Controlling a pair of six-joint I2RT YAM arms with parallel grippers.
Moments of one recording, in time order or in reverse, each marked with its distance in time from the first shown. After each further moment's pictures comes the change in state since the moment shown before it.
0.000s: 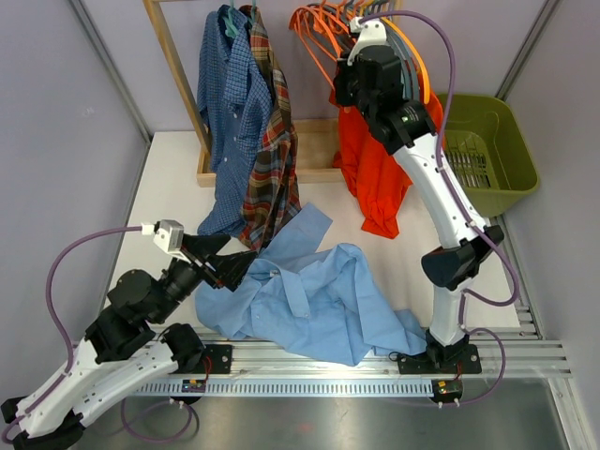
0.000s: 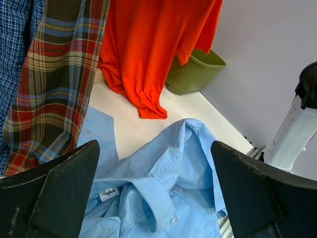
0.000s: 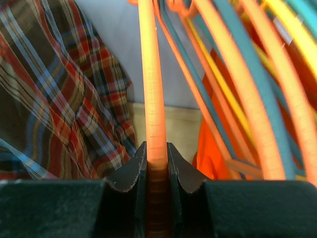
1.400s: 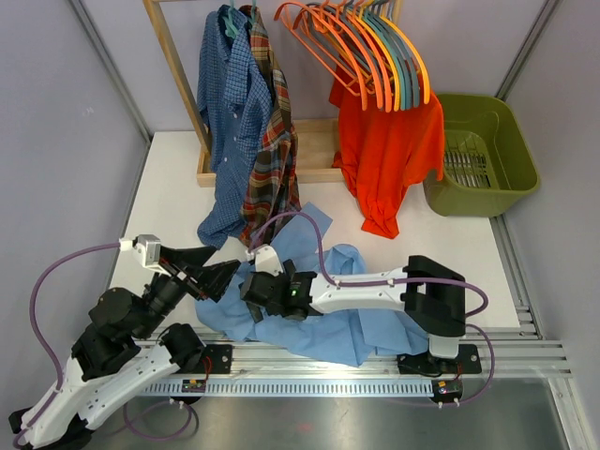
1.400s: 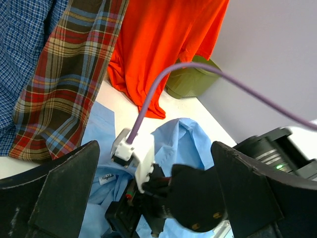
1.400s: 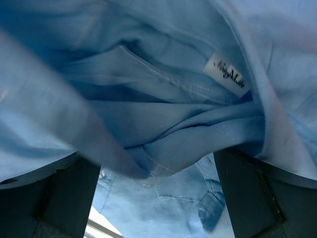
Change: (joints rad) left arm 0.004 -0.181 -0.017 -0.137 -0.043 -0.072; right arm 0.828 -0.130 -1.133 0.161 0.184 0.560
